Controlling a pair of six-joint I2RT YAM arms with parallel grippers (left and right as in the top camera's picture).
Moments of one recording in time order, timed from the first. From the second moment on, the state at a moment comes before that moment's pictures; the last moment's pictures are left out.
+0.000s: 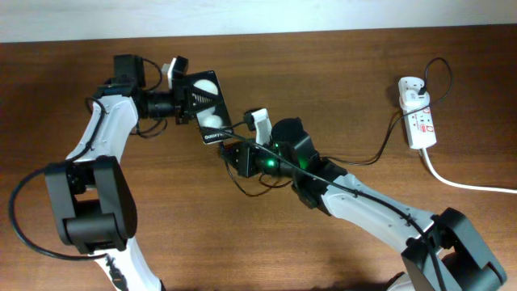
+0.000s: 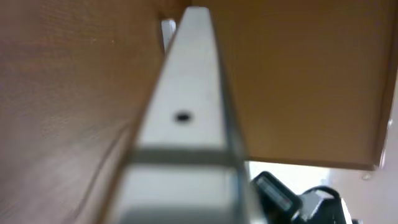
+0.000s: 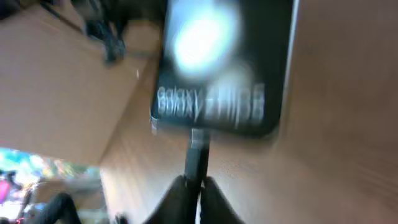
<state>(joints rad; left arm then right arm) 0.06 2.03 1.54 -0.71 1.36 -0.23 0.65 1.63 0.90 0.32 -0.48 0.70</state>
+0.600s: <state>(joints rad) -0.28 2.03 1.52 -0.84 0.39 -0.27 0.22 1.63 0.93 -0.34 -0.43 0.52</state>
